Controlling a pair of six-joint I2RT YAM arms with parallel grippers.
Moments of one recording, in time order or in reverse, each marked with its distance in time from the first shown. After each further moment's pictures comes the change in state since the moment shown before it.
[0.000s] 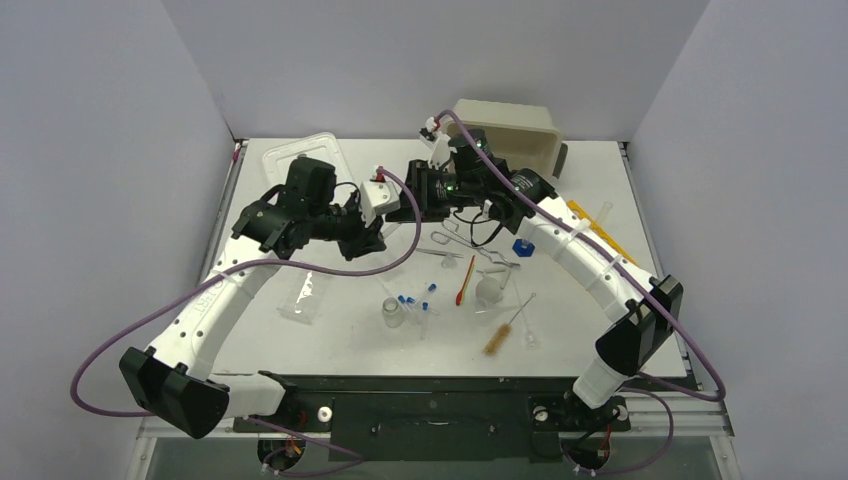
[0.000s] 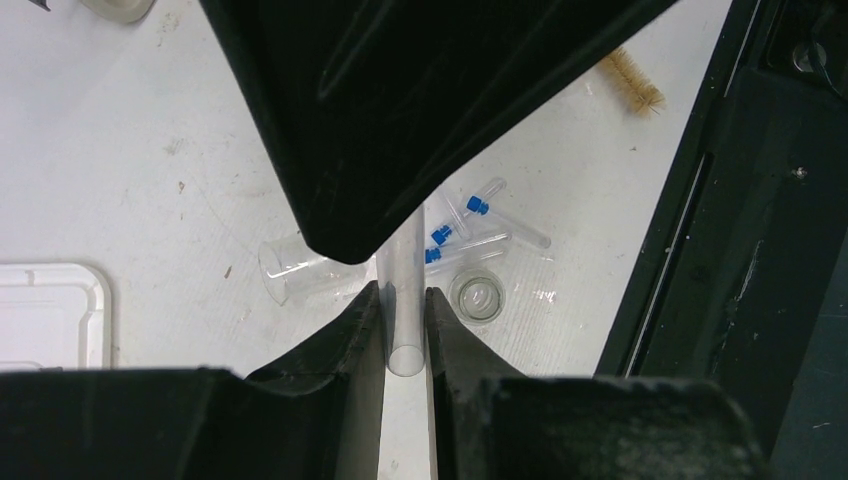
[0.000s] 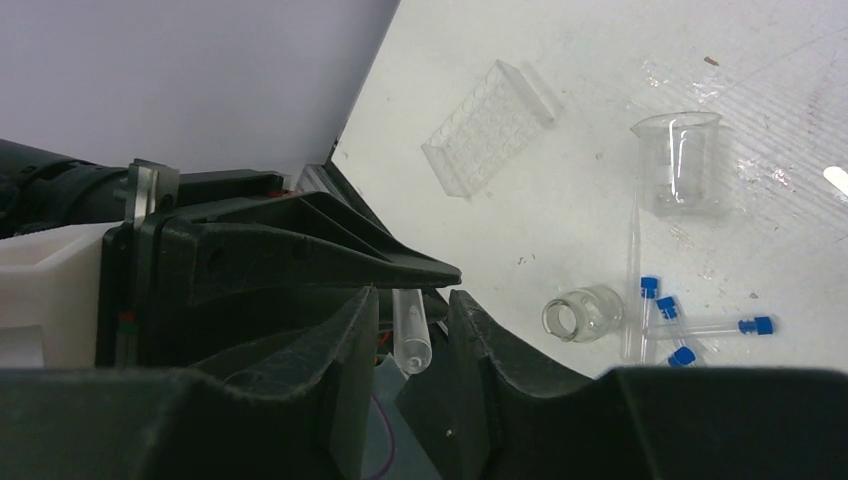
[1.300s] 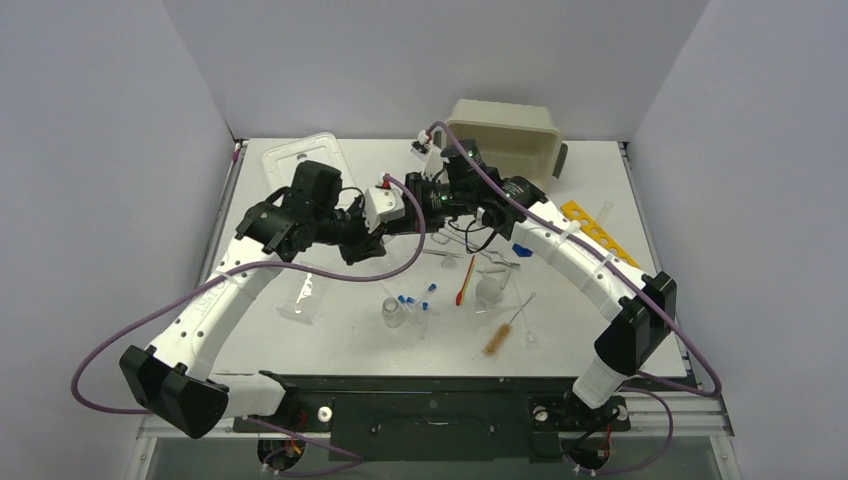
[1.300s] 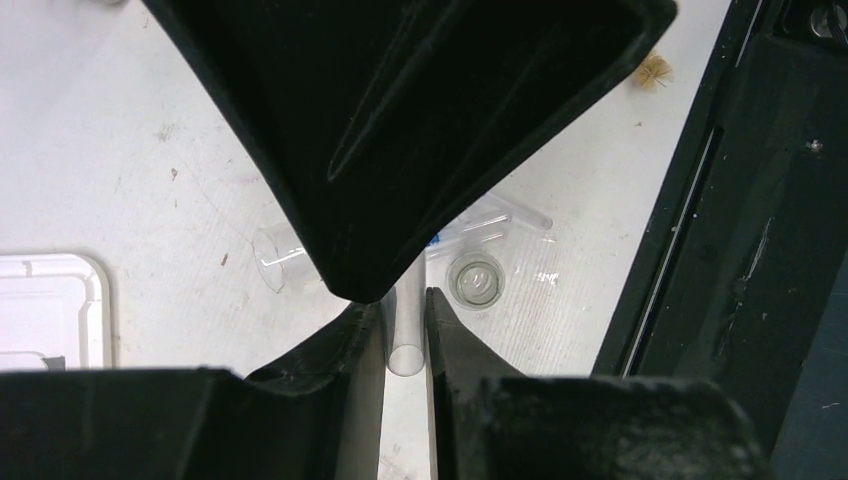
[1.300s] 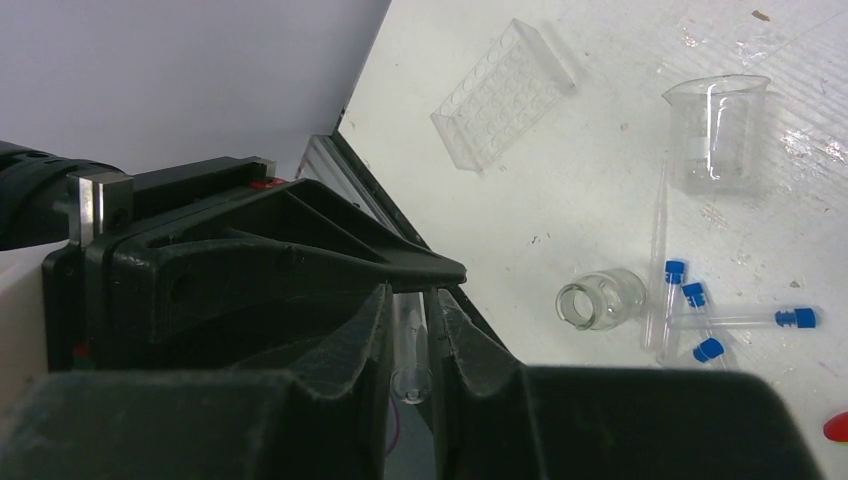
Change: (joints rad) left arm -0.024 0.000 0.000 -0.035 -0.046 0.029; right arm 0.013 0.018 -0.060 0.034 -0.044 0.008
